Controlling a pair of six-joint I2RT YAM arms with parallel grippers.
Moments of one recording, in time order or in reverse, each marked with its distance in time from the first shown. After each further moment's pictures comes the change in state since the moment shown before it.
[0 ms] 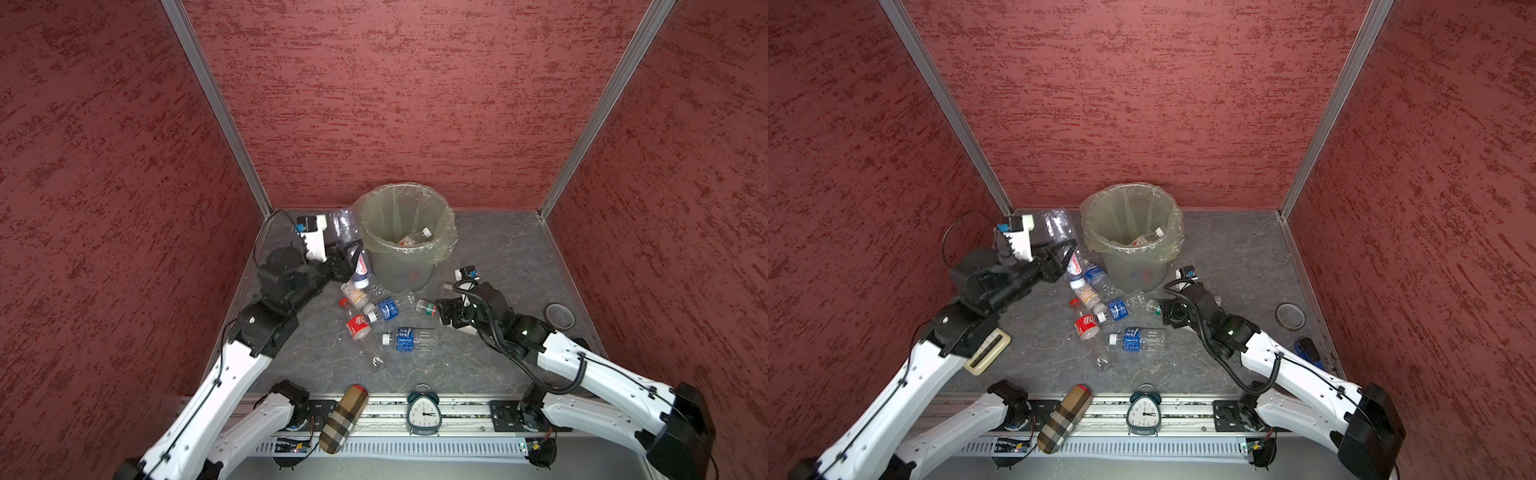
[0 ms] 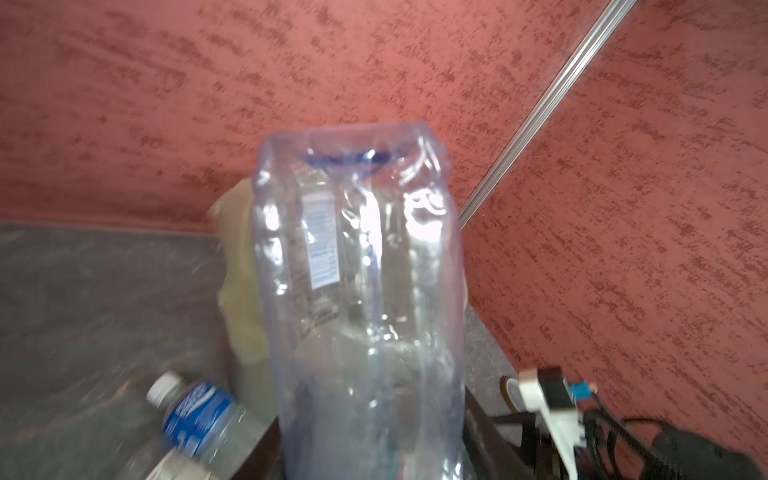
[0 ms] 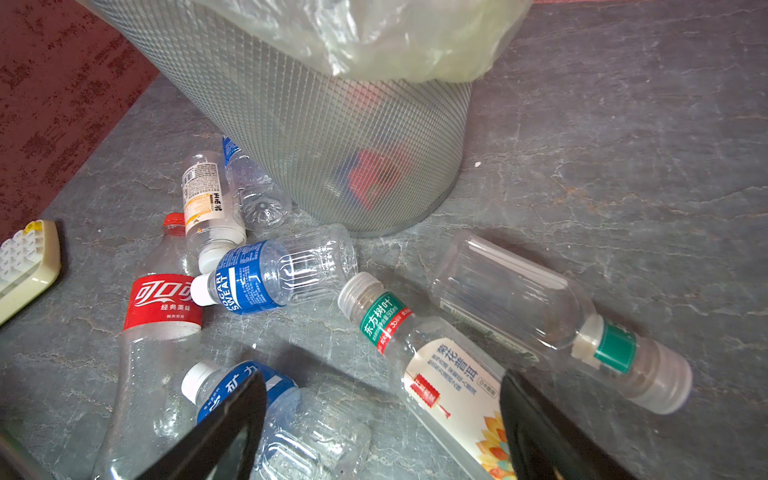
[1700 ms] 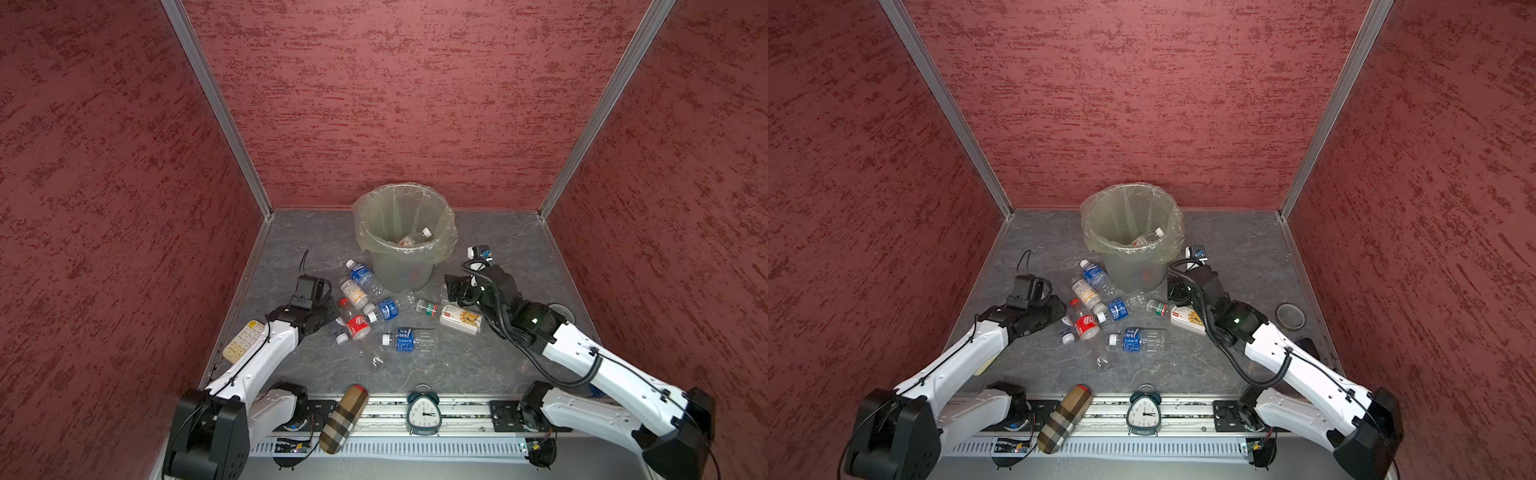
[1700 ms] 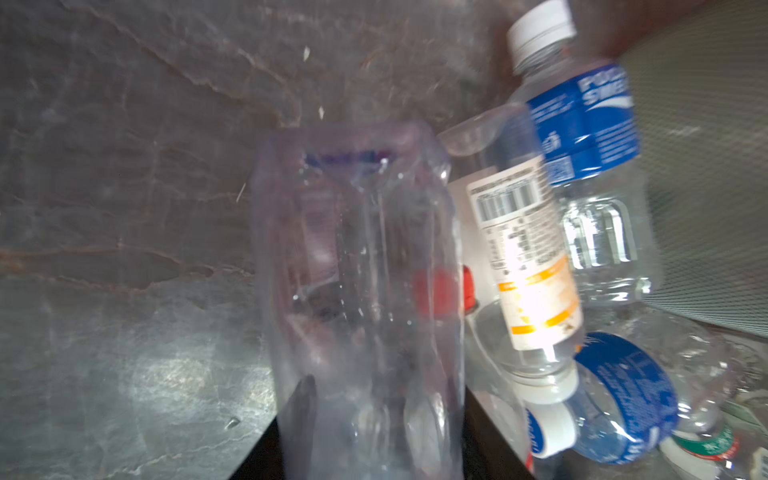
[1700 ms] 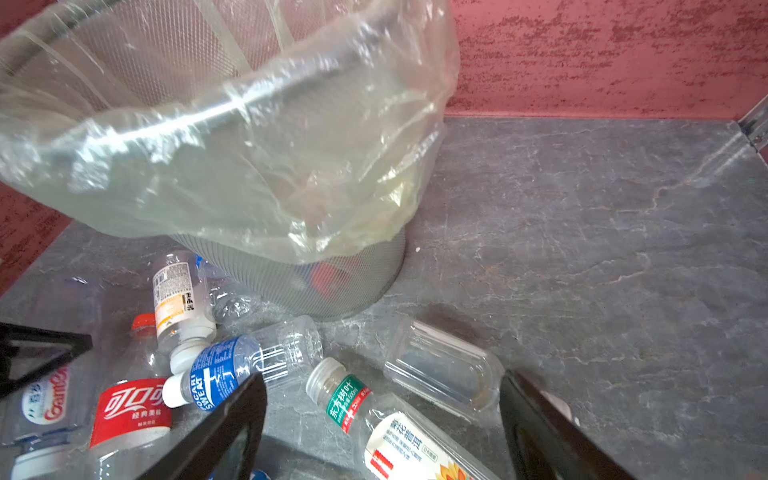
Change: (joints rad) left arm 0.254 0.049 -0.547 -0.245 -0.087 -0.231; right arm -0.061 0.009 0.160 -0.071 0.153 -0.050
